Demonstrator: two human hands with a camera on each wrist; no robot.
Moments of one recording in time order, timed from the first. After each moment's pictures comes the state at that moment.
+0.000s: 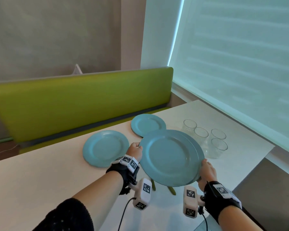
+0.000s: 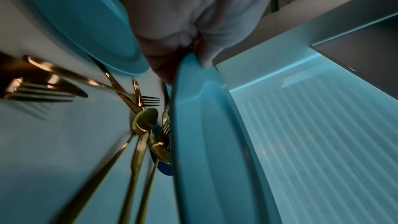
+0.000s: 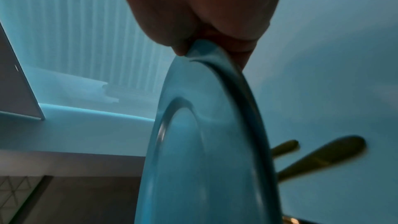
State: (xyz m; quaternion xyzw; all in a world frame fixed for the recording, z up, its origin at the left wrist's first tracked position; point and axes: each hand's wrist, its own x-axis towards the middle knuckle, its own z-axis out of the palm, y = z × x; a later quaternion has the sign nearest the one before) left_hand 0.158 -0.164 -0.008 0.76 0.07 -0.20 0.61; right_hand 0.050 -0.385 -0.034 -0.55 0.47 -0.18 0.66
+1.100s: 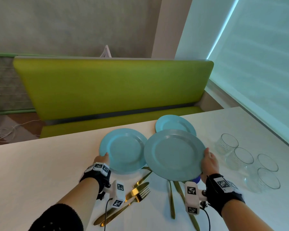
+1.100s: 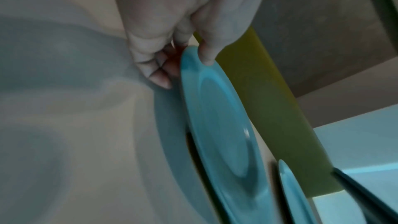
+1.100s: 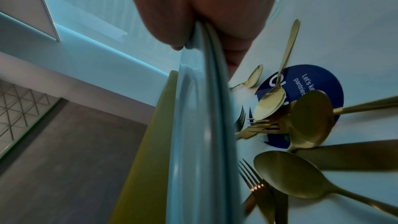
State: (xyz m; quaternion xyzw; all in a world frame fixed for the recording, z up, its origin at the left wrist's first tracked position) left_hand 0.255 -0.006 -0.104 0.75 0.36 -0.18 0.52; right_hand 0.211 -0.352 -0.064 -0.71 0.39 -0.12 0.58
